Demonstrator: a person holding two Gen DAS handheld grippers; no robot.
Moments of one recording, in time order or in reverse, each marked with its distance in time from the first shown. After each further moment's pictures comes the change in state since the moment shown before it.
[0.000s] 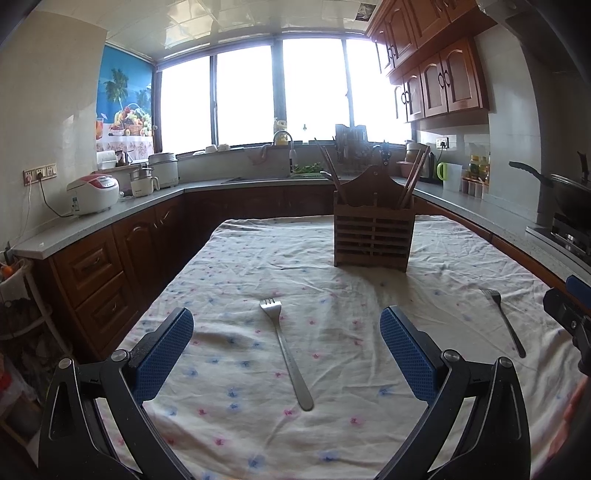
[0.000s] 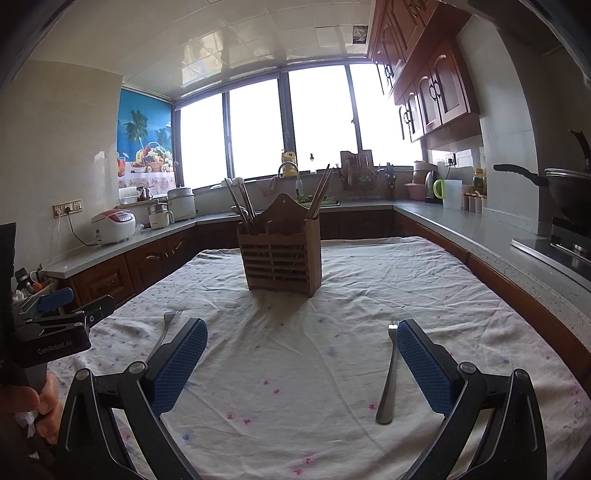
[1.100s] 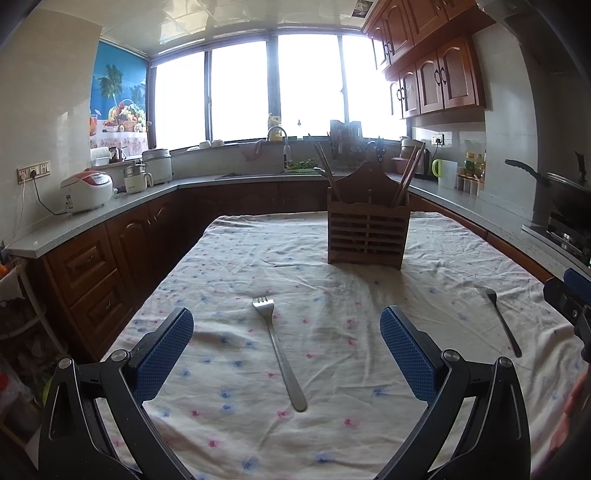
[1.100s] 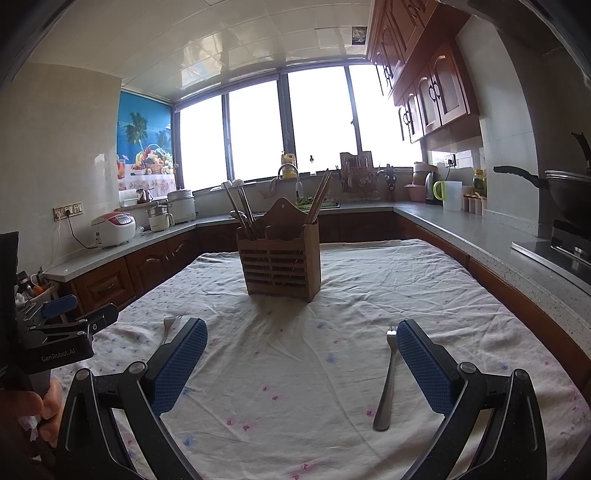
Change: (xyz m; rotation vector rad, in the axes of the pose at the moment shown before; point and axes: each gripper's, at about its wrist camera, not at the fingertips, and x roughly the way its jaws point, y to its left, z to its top) left arm 0.005 -0.001 0.003 0.001 0.019 -0.027; right arm 0.001 -0.001 0.007 0.004 -0.003 -0.004
